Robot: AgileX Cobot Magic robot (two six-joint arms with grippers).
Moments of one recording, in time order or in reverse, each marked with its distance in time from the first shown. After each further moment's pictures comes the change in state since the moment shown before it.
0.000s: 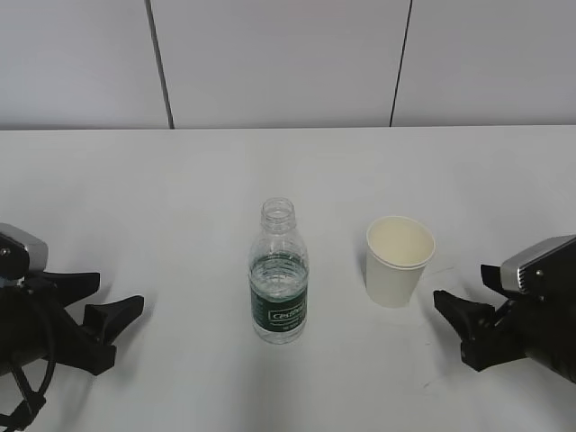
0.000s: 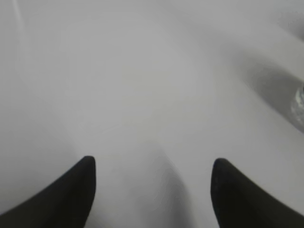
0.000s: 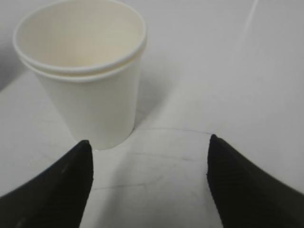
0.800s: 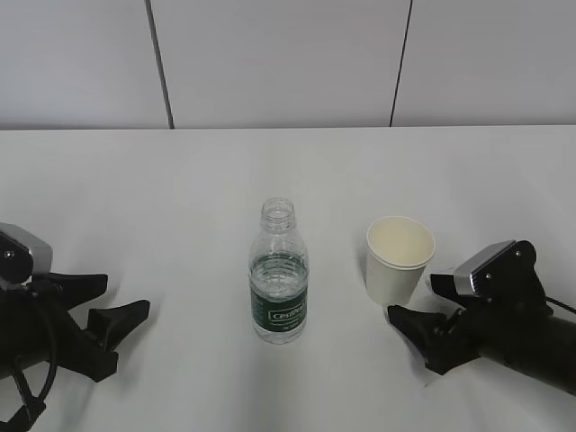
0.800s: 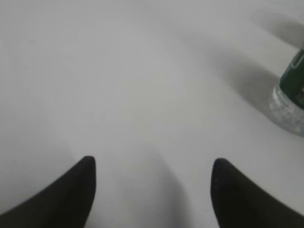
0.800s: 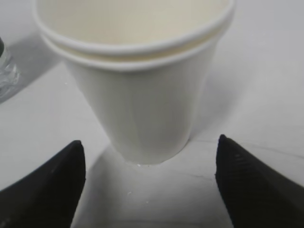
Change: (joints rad) left arm 0.000 0.000 -0.001 0.054 -0.003 0.000; right arm 0.002 0.201 -0.163 -0.206 -0.004 0.062
